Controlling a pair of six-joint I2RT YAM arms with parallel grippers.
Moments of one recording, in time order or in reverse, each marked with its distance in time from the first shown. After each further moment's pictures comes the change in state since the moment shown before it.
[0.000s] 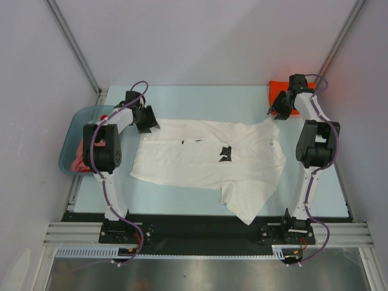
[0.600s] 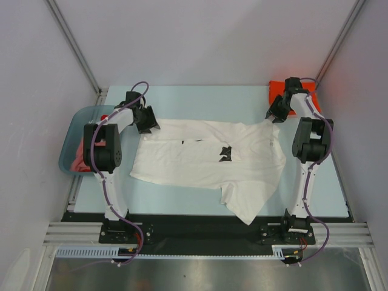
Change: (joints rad) left arm 0.000 0.005 0.000 0.000 0.000 0.008; right arm 0.002 0.170 0.130 -0.045 0.022 -0.037
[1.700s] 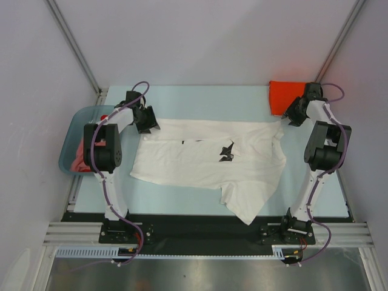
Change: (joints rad) left arm -0.005 0.006 0.012 -0.019 -0.002 0.021; right arm -0.125 -0.183 -0.280 0.205 0.031 0.057
